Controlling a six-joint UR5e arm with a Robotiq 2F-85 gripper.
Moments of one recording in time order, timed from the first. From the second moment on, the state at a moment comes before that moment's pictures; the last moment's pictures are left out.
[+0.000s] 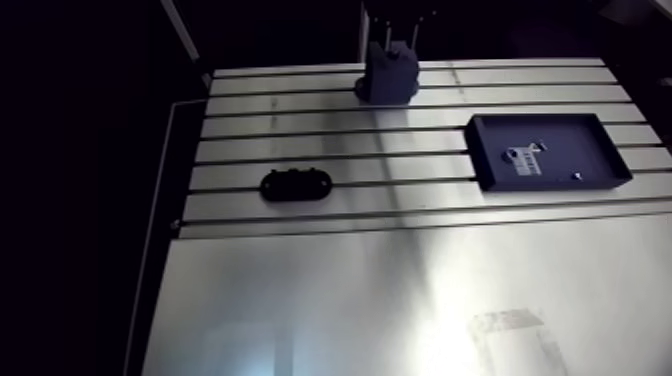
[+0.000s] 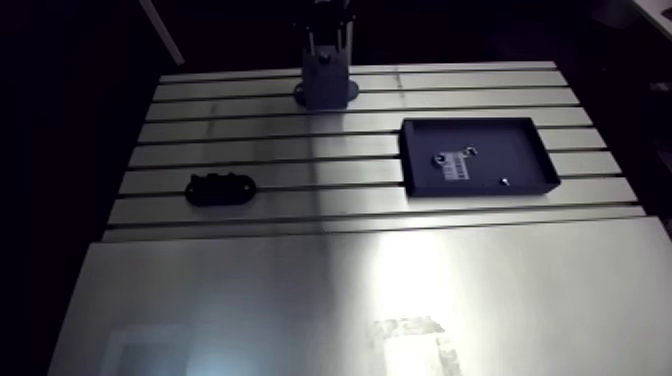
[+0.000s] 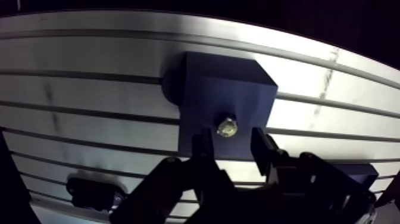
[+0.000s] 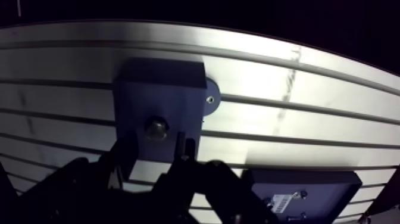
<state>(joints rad) -0.08 -0.95 1.36 -1.82 -1.62 -1.78</state>
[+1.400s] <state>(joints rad) -0.07 -0.95 1.37 -1.85 -1.61 -1.78</state>
